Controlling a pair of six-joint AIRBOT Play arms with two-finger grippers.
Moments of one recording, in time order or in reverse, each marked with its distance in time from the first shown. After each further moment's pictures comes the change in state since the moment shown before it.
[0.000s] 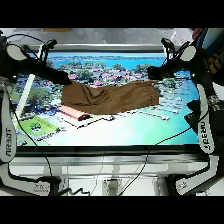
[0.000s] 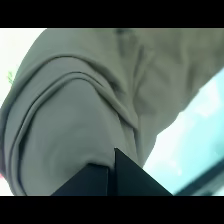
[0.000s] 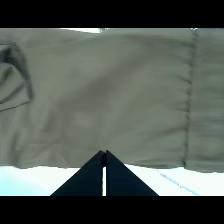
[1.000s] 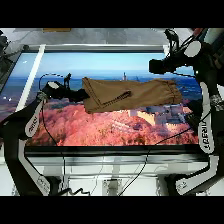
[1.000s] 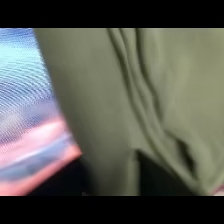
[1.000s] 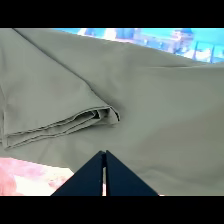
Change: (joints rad) left arm -0.016 -0.398 -0.292 -0.279 0.525 -0.002; right arm 0.000 0.000 0.102 0.002 -0.026 0.000
